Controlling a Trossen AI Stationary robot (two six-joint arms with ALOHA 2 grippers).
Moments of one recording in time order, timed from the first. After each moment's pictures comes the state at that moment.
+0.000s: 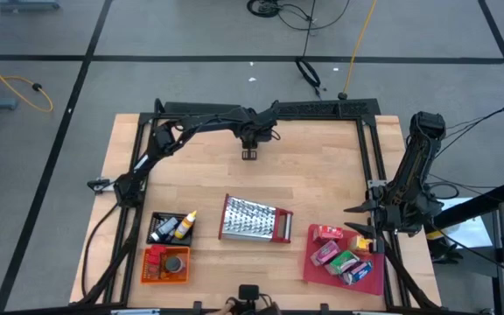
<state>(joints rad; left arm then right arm) 0.46 2.35 1.92 -0.92 -0.20 0.49 1.31 0.79 0.23 1.07 1.34 -0.38</state>
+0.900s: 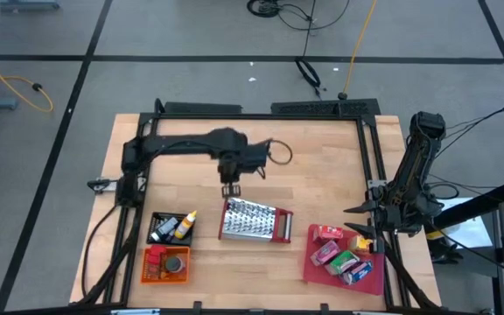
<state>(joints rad) 0.09 2.00 1.93 -1.56 0.01 -0.05 1.31 0.79 0.23 1.06 1.33 -0.35</state>
